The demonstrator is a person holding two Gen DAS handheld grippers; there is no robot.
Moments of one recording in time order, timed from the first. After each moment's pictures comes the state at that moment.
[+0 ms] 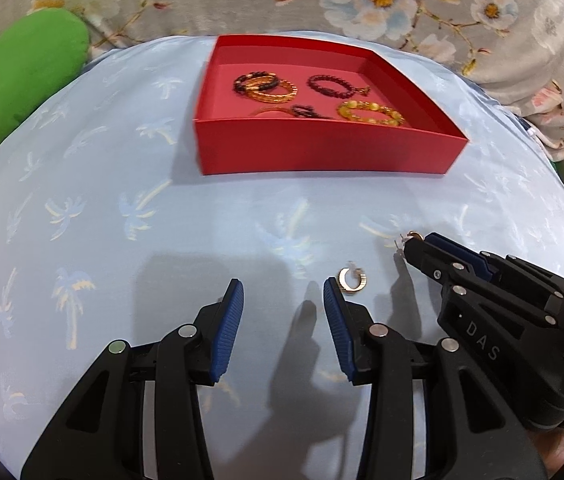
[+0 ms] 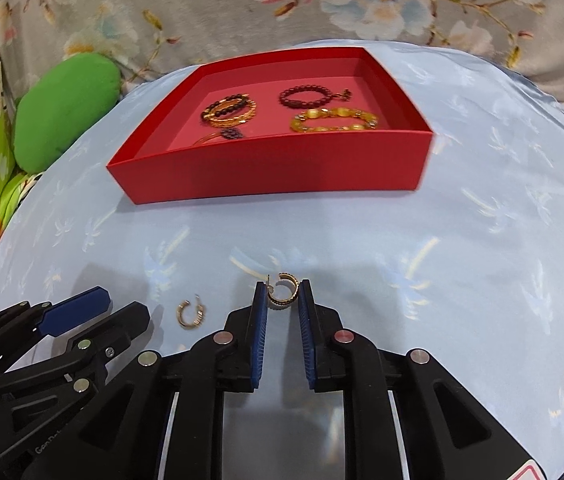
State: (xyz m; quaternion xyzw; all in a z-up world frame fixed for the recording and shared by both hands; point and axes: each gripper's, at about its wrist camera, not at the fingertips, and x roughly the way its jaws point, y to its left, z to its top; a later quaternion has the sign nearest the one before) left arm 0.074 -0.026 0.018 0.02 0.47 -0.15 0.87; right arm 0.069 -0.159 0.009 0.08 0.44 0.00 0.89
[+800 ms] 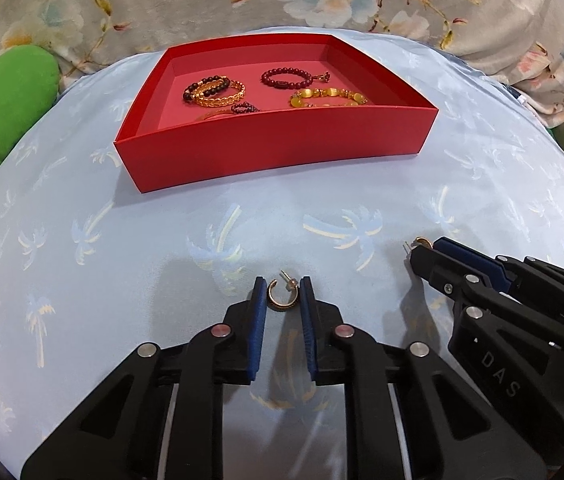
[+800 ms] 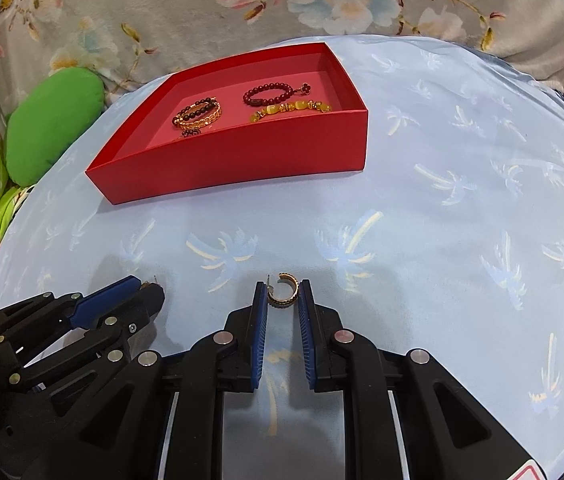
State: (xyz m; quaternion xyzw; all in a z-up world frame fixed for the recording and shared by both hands) left arm 0.073 -0.071 0.009 0.07 0.46 -0.16 0.87; right arm 0.052 -0.185 0.006 0.10 0.44 -0.01 0.89
